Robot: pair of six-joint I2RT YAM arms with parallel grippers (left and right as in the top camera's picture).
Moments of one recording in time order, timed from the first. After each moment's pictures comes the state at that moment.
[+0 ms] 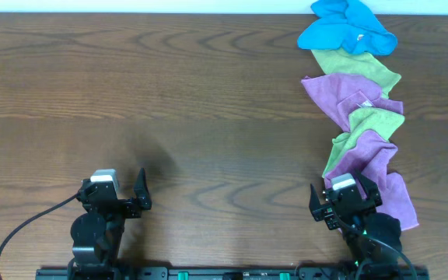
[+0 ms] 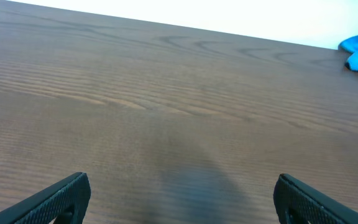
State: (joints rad) left arm -0.03 0.01 0.13 -0.44 0.02 -0.15; right arm 0.10 0.02 0.15 -0.53 -0.05 -0.36
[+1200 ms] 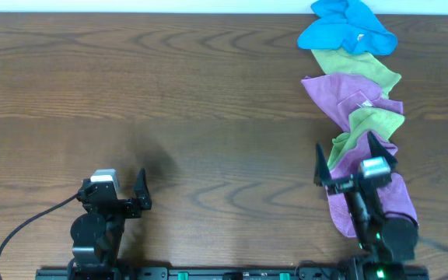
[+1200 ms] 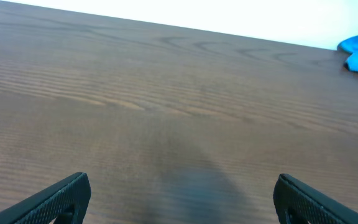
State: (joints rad) left arm -0.03 0.01 0.13 -0.44 0.02 -0.15; right arm 0.10 0.39 0.15 0.34 -0.12 -0.05
